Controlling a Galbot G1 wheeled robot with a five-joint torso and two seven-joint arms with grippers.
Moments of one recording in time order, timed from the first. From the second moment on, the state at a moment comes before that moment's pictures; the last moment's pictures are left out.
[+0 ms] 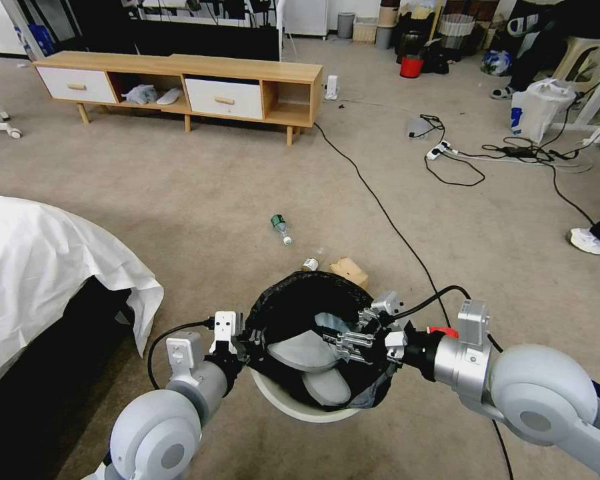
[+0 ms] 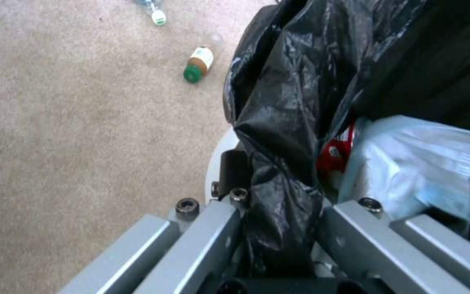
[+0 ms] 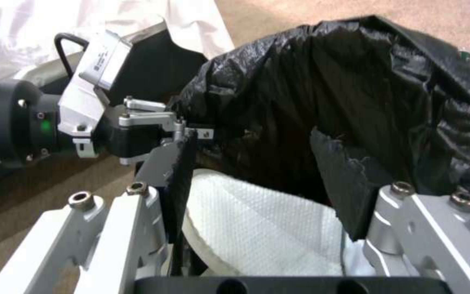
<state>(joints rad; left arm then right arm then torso) 1.37 -1.12 -0.25 -2.34 -0.86 0.66 -0.44 -1.09 0.44 0.12 2.37 1.17 -0.39 -0.02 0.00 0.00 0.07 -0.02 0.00</state>
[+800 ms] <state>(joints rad) 1.38 -1.11 -0.29 -2.33 -0.95 0.68 -0.60 -1.19 0.40 0.43 2.44 1.16 -0.35 -0.07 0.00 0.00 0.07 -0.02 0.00</state>
